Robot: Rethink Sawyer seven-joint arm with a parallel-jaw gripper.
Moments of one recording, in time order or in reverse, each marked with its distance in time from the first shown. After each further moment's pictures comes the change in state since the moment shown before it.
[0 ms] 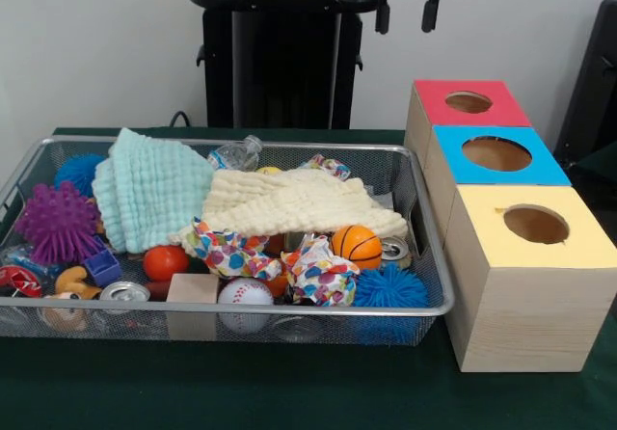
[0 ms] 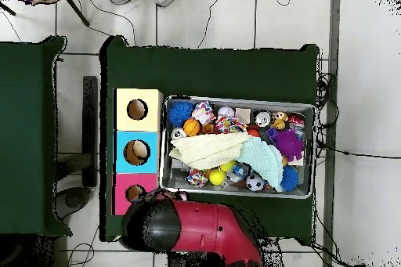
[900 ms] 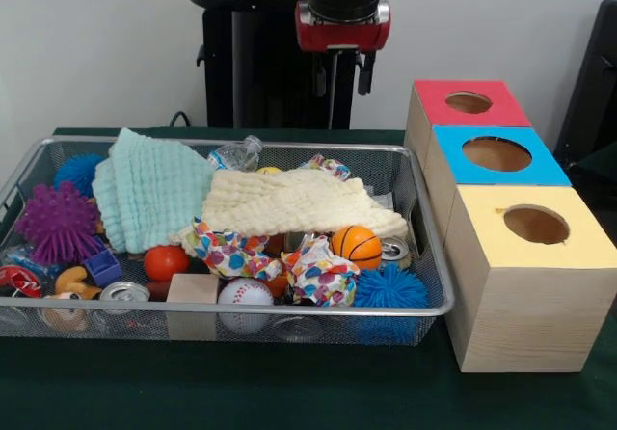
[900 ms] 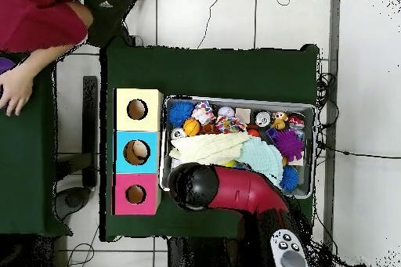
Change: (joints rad) arm -0.109 0.230 0.011 -0.157 -0.112 0.047 0.000
